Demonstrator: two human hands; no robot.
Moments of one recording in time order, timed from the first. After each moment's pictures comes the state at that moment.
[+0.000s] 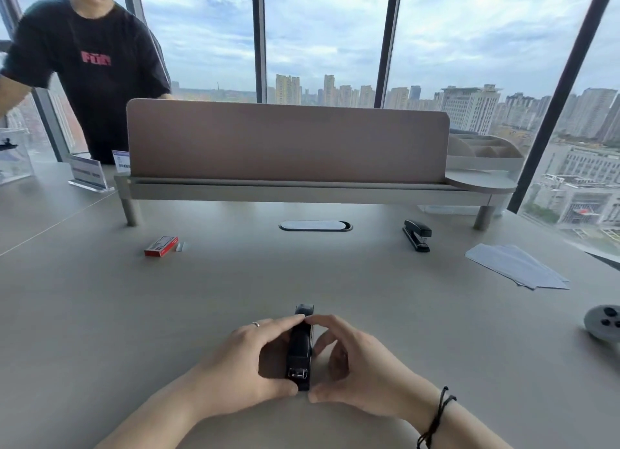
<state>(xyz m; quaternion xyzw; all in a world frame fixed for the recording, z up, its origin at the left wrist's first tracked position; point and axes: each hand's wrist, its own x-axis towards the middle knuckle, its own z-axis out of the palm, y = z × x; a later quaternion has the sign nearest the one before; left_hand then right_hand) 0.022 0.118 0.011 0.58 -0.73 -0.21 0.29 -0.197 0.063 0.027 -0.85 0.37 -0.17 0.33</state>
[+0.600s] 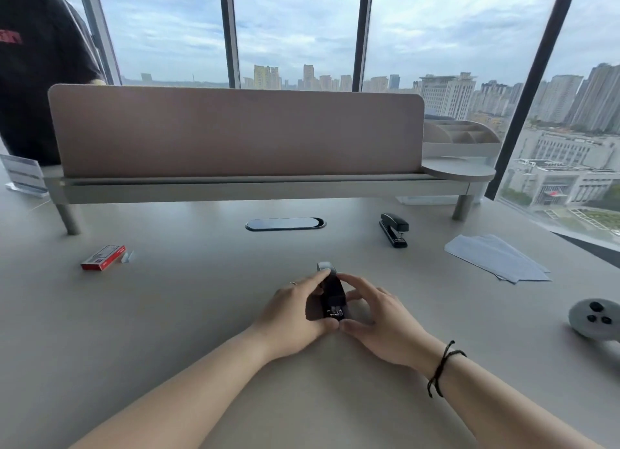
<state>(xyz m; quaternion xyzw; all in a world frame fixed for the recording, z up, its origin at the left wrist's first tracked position) -0.062 -0.022 0.001 0.59 -0.72 -0.20 0.32 -0.258 -0.041 0.016 -0.83 0.47 -0.21 0.21</state>
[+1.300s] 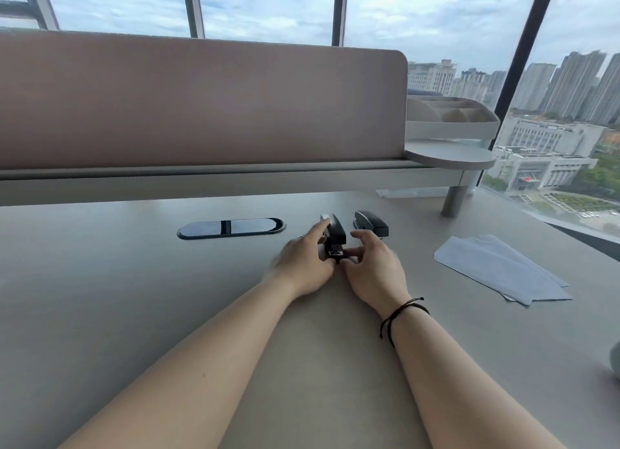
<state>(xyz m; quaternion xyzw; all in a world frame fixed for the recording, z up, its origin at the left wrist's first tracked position) -0.133 -0.219 0.000 0.64 -0.69 -0.17 0.29 -0.279 -0.216 -0.003 -0.67 0.63 -0.35 0.18</state>
